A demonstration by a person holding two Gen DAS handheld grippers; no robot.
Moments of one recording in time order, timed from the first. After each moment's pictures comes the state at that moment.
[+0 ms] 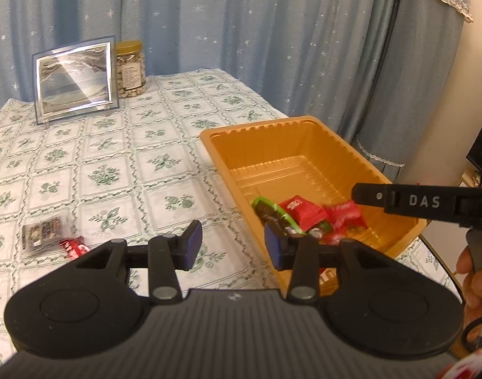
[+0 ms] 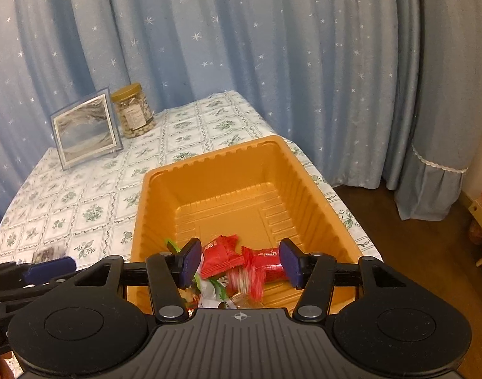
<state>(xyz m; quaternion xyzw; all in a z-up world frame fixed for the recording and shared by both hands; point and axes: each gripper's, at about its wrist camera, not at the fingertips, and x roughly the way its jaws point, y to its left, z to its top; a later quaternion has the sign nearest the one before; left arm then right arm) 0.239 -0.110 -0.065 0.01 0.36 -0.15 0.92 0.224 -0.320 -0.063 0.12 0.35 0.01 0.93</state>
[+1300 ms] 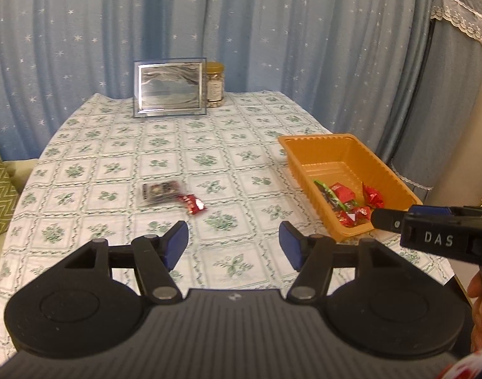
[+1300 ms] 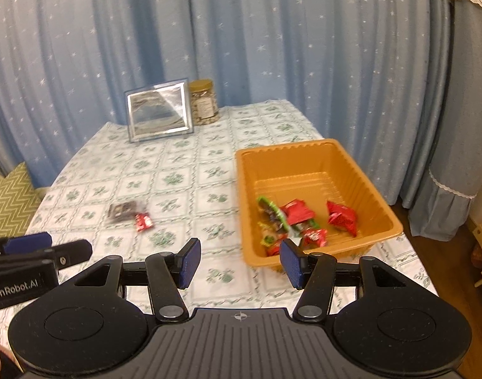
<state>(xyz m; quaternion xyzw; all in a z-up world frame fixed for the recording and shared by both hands) 0.097 -0.006 -0.001 -0.01 0.33 -0.06 0.94 0.099 -0.209 -0.010 0.07 0.33 0.07 0.94</state>
